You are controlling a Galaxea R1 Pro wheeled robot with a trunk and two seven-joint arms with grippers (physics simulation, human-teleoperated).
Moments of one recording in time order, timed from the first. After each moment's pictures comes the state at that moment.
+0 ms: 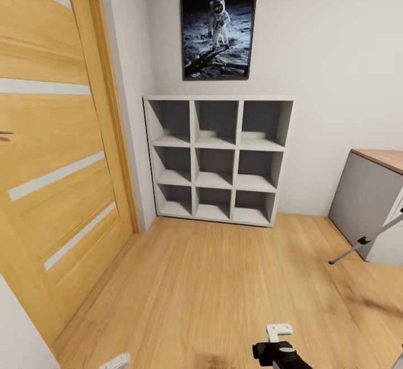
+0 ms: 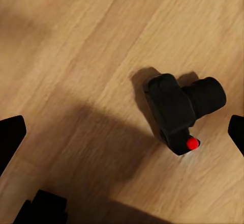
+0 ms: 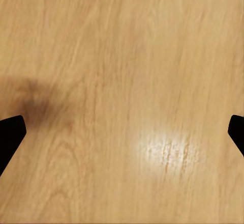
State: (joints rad) left arm -0.23 0.01 0.05 -0.54 0.43 0.33 0.16; right arm -0.46 0.04 -0.02 -0.26 0.07 0.12 -0.09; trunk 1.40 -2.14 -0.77
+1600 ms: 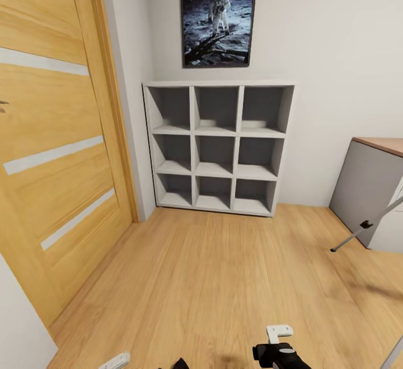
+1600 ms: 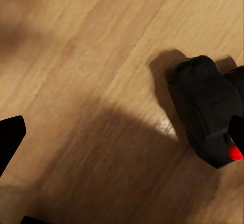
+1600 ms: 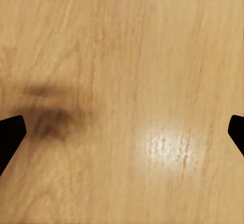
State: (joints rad) left arm -0.23 0.01 0.05 -0.55 0.43 0.33 0.16; right arm -0.46 0.04 -0.02 -0.25 0.07 0.12 -0.09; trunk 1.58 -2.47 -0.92
